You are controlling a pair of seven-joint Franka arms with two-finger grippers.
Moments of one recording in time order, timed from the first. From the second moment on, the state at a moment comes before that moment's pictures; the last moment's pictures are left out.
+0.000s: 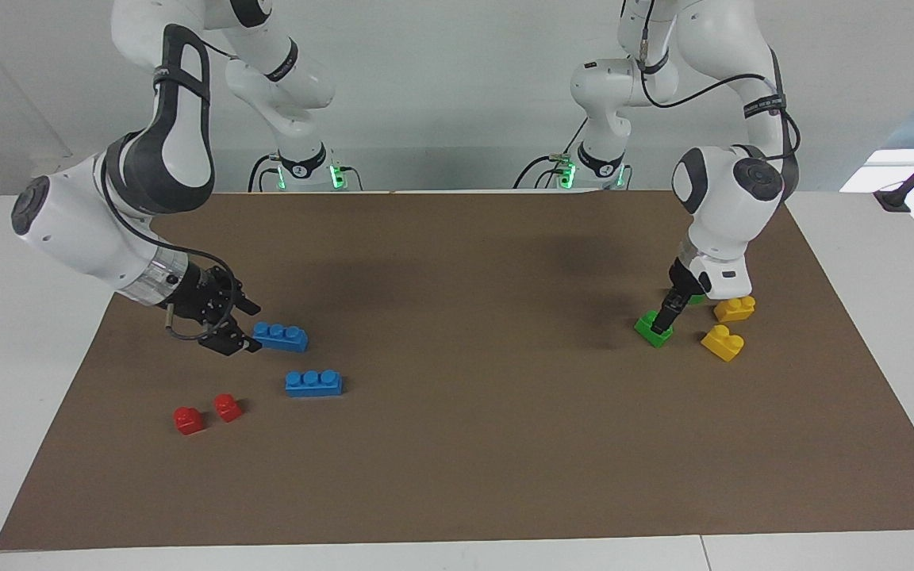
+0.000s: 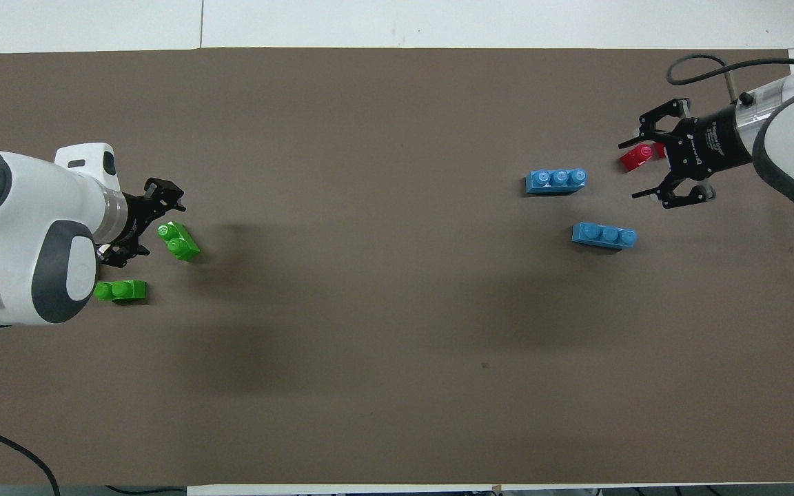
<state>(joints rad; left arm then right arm) -0.03 0.13 -0.07 -2.10 -0.03 2.29 -0.90 -0.20 0.35 0.14 -1.60 0.43 1.86 1.14</state>
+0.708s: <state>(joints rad) -0.03 0.24 -0.06 -2.10 -0.03 2.37 -0.93 -0.14 0.55 0.15 -1.51 0.45 1.91 1.18</state>
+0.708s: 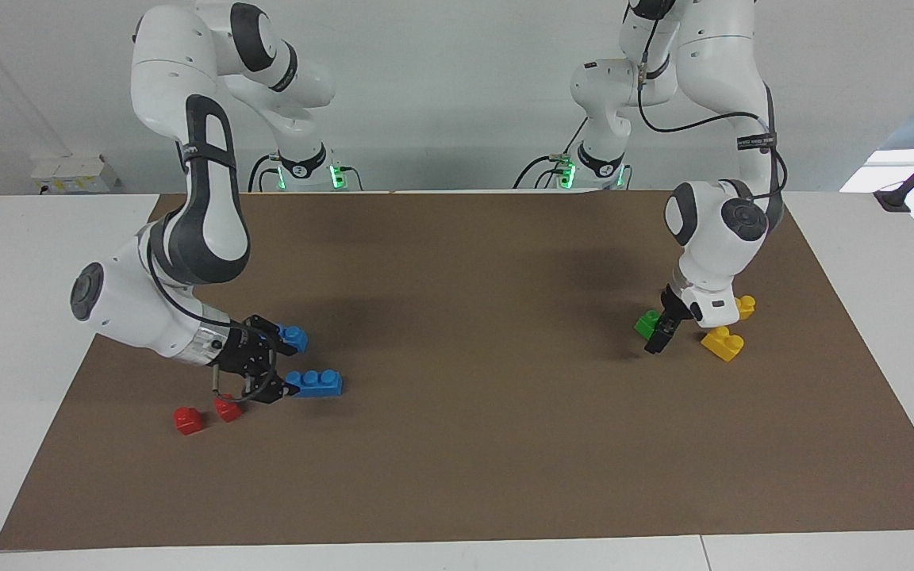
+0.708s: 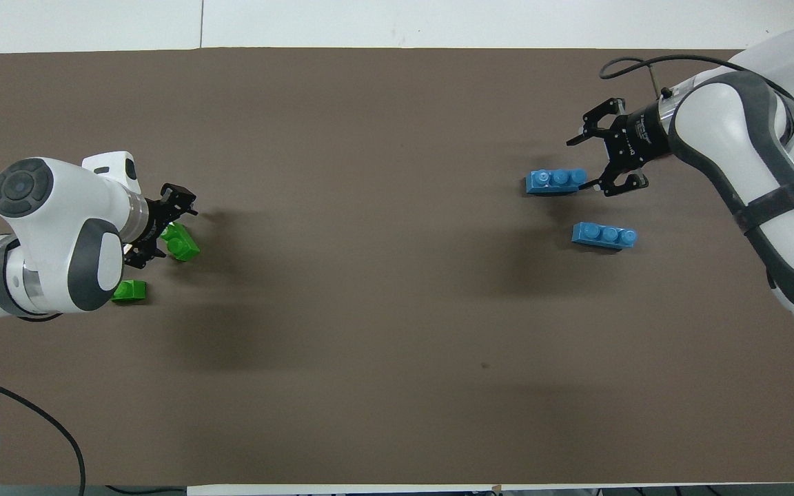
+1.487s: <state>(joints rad) -0.01 0.25 -0.06 -2.10 -0.03 2.39 -0.93 -0.15 0.51 0.14 -1.64 0.45 1.99 1.18</state>
